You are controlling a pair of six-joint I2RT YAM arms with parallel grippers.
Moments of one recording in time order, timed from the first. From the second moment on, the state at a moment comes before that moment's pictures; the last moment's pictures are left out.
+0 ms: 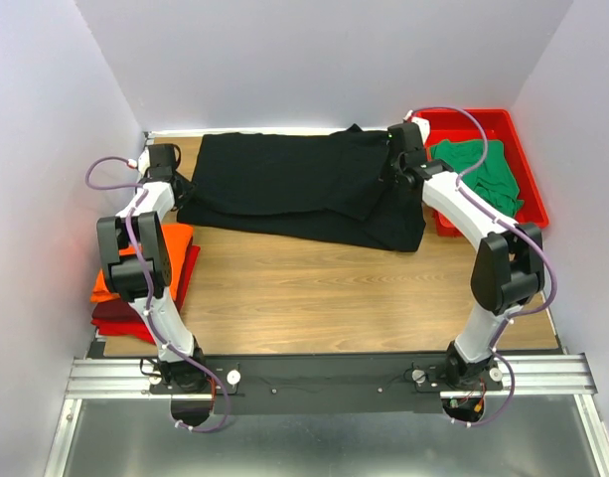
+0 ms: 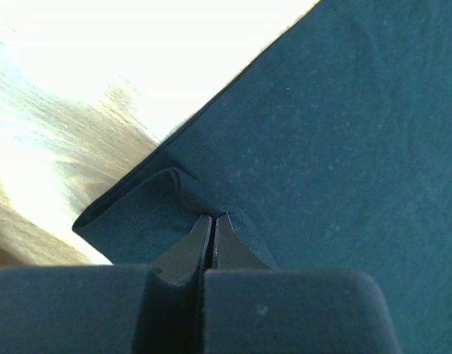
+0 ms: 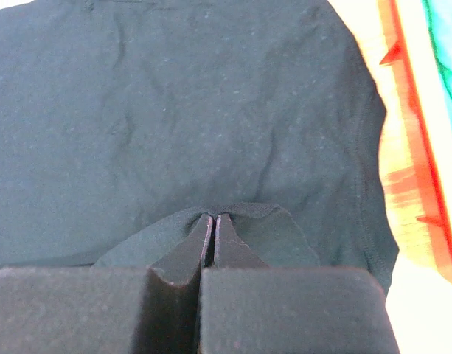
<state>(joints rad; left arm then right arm) 0.15 1.87 1.32 -0.27 -0.08 -0.75 0.36 1.78 1.47 -0.38 0.32 0.46</state>
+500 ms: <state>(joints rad) 0.15 1.95 1.35 -0.27 -0.06 -0.73 0.31 1.81 1.46 -0.36 0.30 0.46</state>
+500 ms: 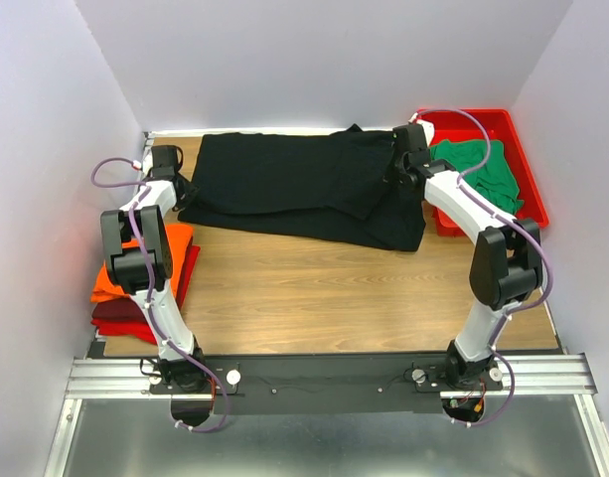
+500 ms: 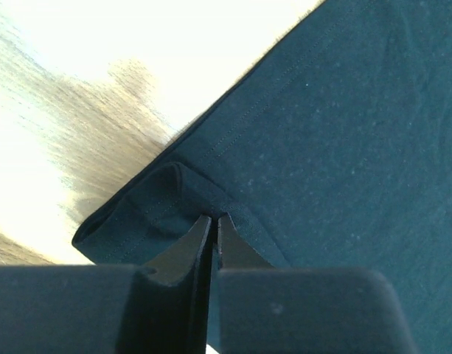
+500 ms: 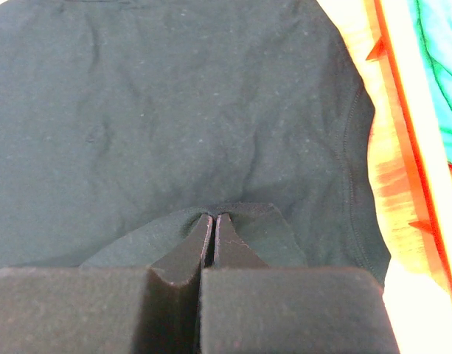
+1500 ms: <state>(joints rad) 0.15 1.92 1.31 -0.19 0.01 -0.72 0.27 2.00 1.60 -0.34 0.24 0.47</state>
